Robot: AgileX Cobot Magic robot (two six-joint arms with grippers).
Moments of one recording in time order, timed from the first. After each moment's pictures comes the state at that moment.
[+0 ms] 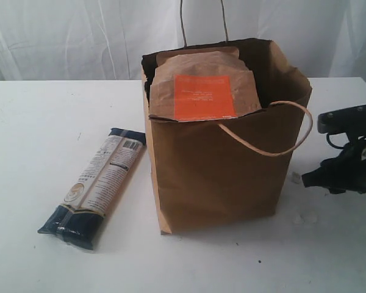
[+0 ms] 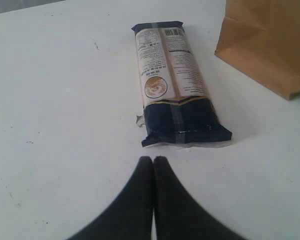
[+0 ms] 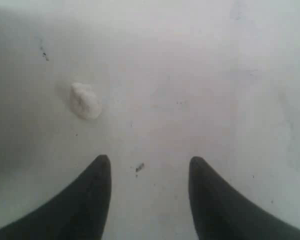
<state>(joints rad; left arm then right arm) -0.38 0.00 0.02 -0.05 0.42 0.08 0.05 1.64 -0.72 -0.21 0.17 0.04</state>
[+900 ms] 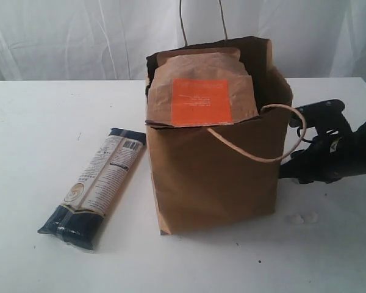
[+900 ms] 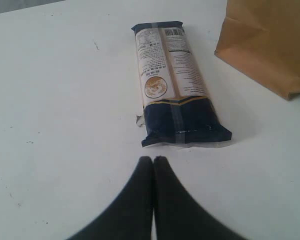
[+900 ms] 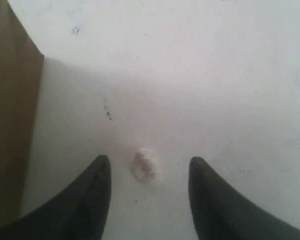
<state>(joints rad) -0.38 0.00 0.02 -0.05 0.42 0.08 0.15 1.72 -0.77 -0.04 0.04 -0.07</state>
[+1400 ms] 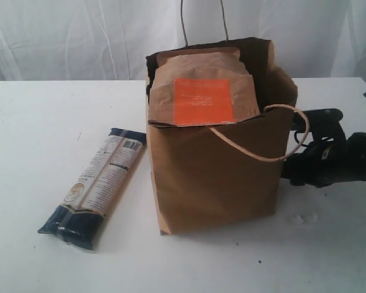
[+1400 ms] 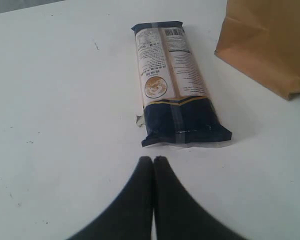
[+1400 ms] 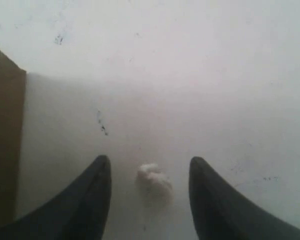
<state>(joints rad) -0.38 0.00 0.02 -0.05 0.42 0.08 0.15 1.82 -0.77 -0.03 -0.07 0.04</state>
